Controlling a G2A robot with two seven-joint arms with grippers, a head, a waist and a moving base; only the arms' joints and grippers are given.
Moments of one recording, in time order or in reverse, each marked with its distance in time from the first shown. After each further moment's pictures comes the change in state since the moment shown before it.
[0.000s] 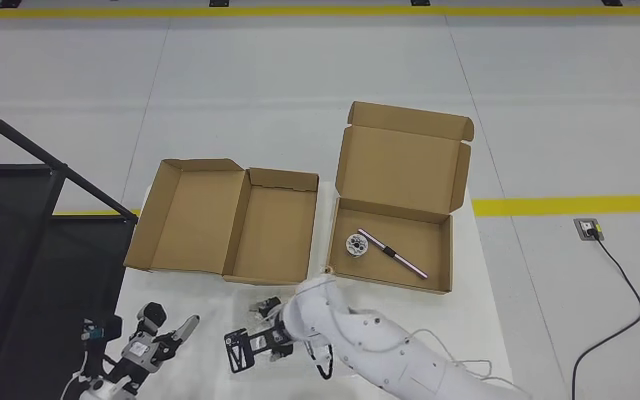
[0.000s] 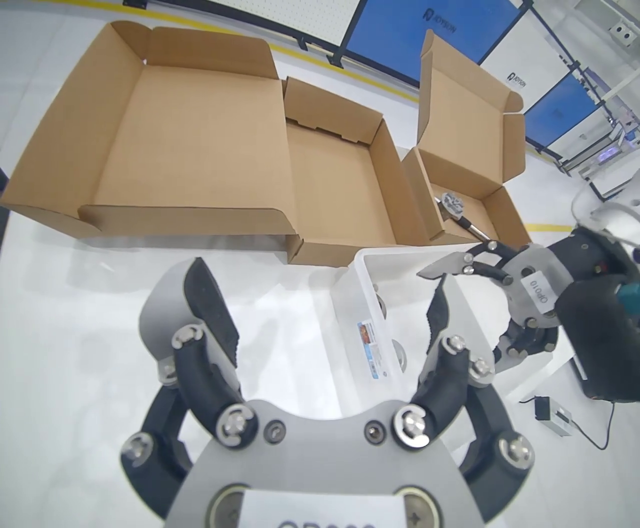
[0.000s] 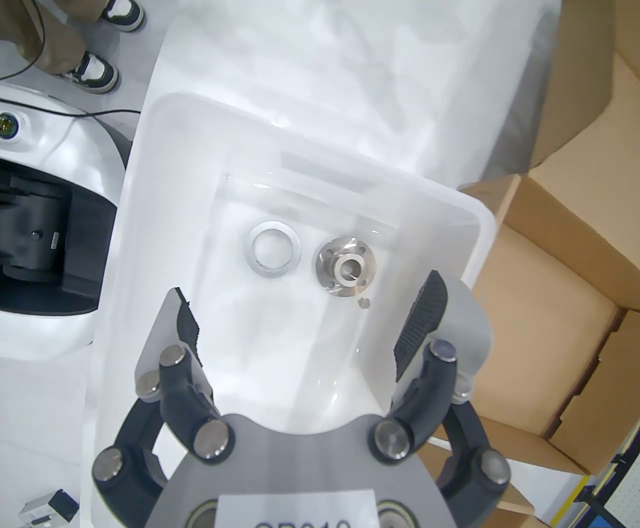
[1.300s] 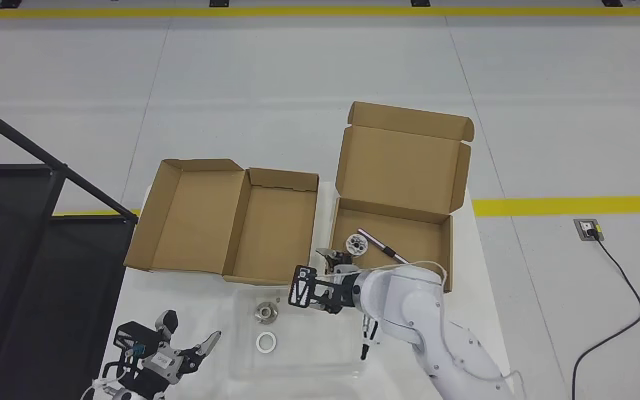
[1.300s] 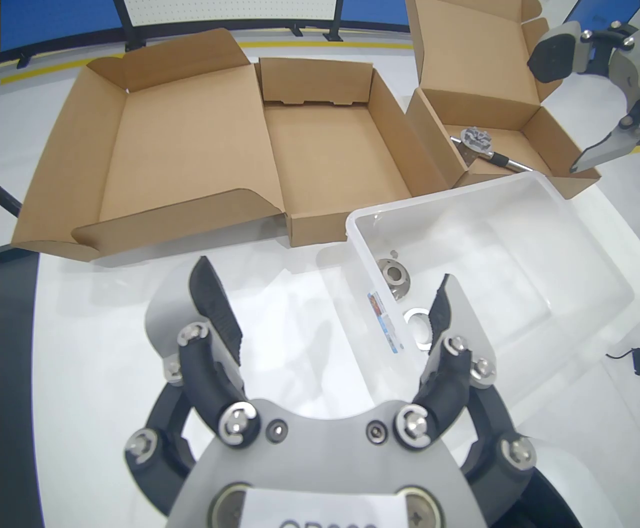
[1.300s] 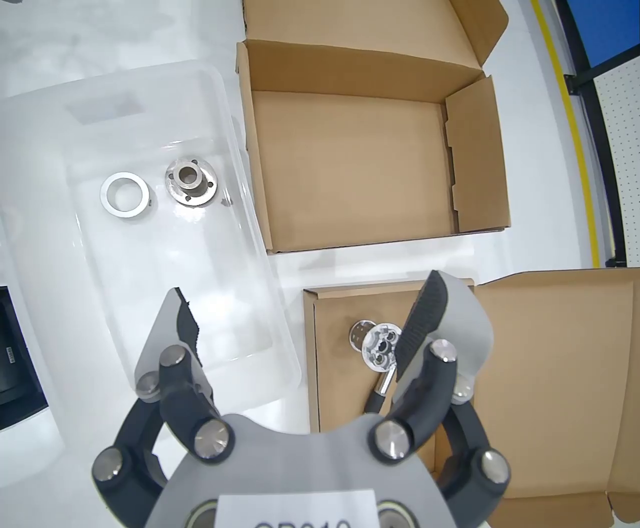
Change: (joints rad) left arm 0.044 -0.008 0.094 -0.036 0.367 0.104 0.170; right arm -0.312 0.176 0.488 -0.449 -0.076 0.120 0.093
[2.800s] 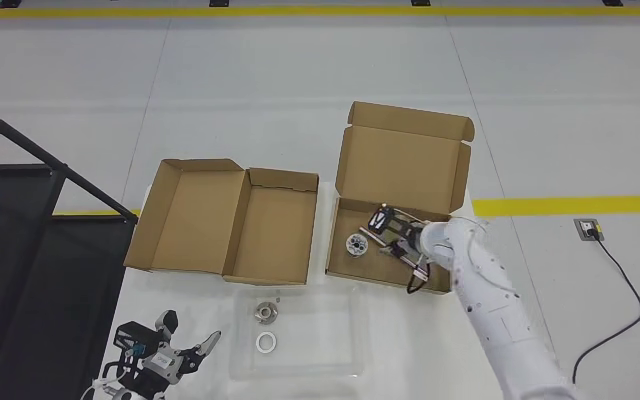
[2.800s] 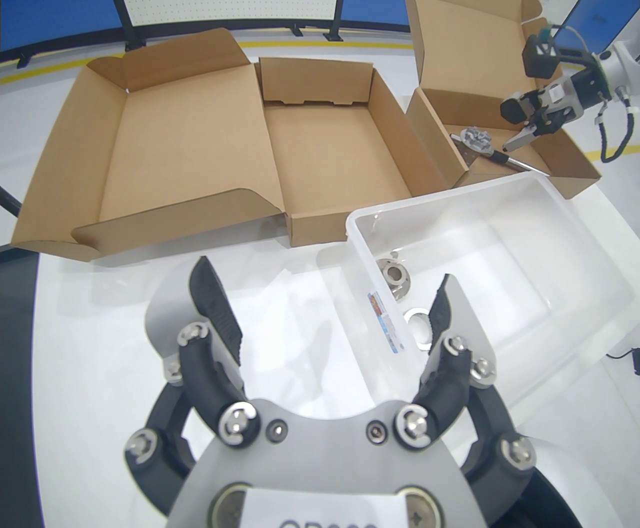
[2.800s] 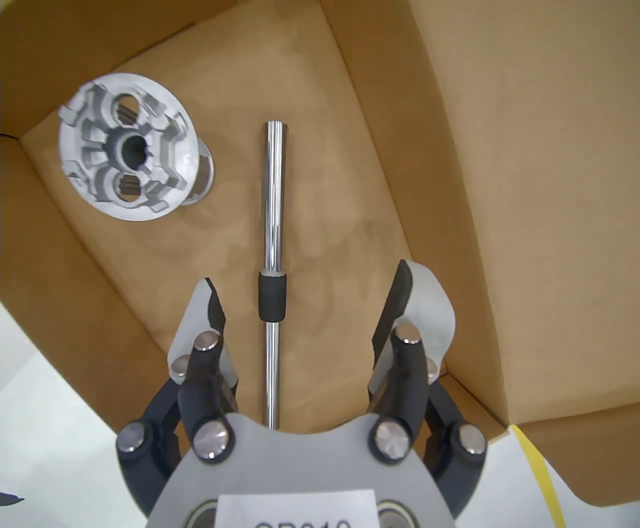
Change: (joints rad) left arm 0.004 0.001 -0.001 -0.001 0.016 -0.004 0.001; right arm 0.267 -0.001 0.293 0.681 -0.147 0.052 -0.157
